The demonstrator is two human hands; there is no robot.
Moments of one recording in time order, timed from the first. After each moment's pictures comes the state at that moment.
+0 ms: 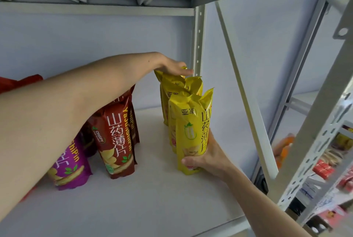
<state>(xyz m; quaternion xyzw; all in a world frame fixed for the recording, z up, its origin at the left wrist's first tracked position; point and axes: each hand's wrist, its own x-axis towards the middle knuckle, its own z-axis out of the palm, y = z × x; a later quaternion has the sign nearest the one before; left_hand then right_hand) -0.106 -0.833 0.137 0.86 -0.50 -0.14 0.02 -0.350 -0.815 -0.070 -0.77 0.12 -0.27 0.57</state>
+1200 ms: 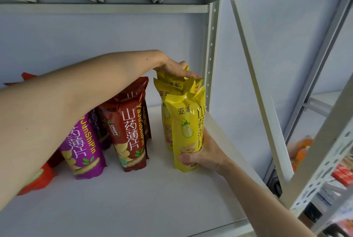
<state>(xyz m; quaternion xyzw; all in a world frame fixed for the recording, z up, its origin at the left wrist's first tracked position) -0.131 -0.781 0.145 0.86 -0.49 -0.16 -0.02 -0.320 -0.800 -0.069 -0.78 0.11 -0.19 0.59</state>
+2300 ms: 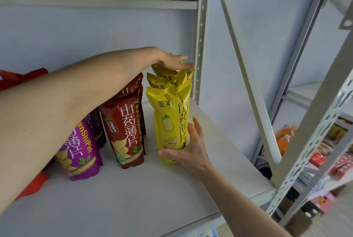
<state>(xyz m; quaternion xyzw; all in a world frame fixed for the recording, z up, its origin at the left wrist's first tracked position) -0.103 -0.797 0.136 0.82 -0.57 -0.07 0.00 -0.312 -0.746 -0.077 -0.82 0.24 -0.32 0.41</state>
